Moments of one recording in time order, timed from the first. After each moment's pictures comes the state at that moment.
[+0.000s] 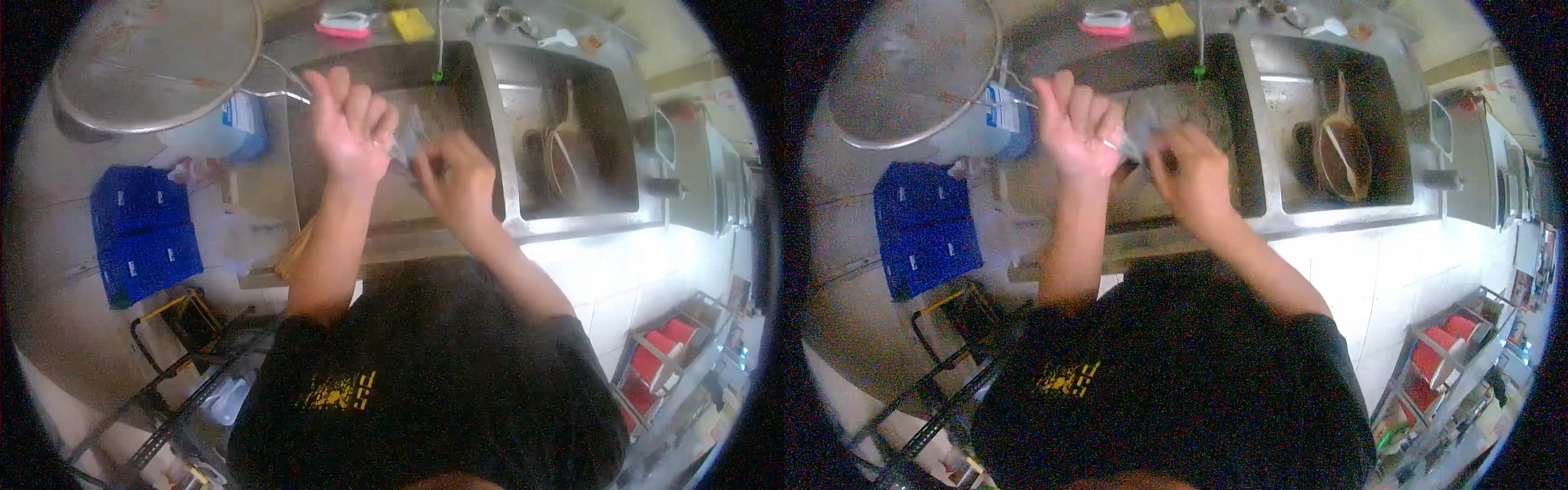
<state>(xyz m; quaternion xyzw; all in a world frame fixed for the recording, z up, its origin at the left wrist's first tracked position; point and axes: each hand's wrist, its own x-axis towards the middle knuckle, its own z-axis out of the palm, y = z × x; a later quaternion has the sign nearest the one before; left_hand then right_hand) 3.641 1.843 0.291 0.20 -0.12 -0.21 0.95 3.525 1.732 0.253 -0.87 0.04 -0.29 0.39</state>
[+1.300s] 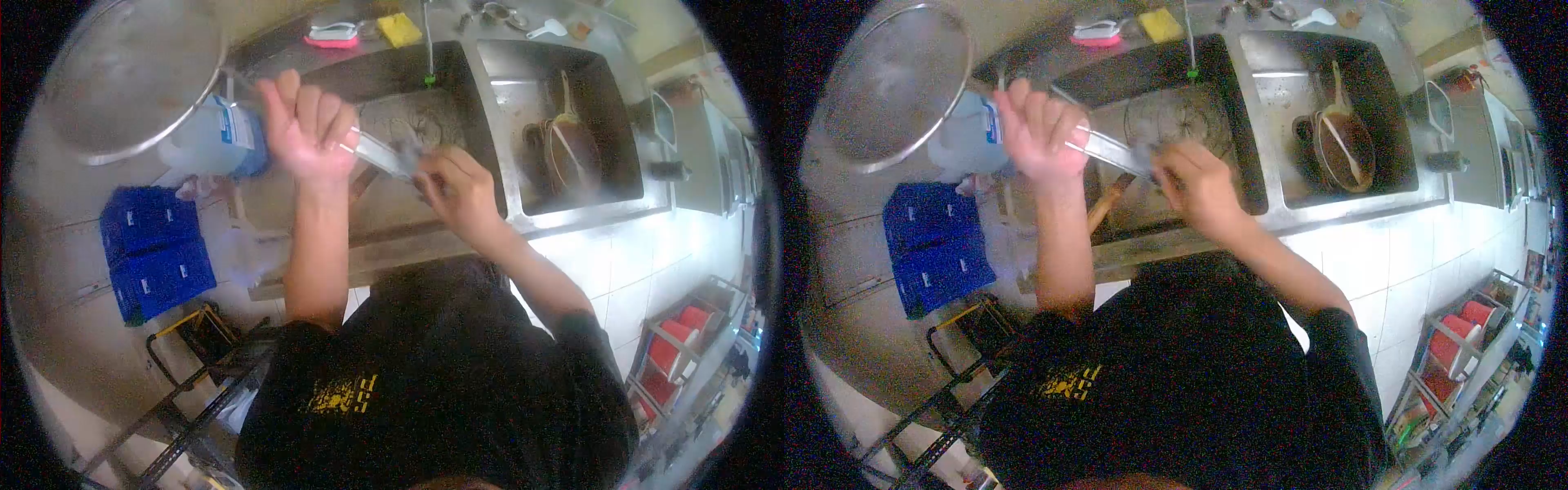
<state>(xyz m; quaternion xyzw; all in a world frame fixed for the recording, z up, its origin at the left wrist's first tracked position) 3.671 1.850 0.309 0.05 -0.20 -0.28 0.94 3.520 1.715 0.240 -0.86 -0.04 -0.32 0.40</state>
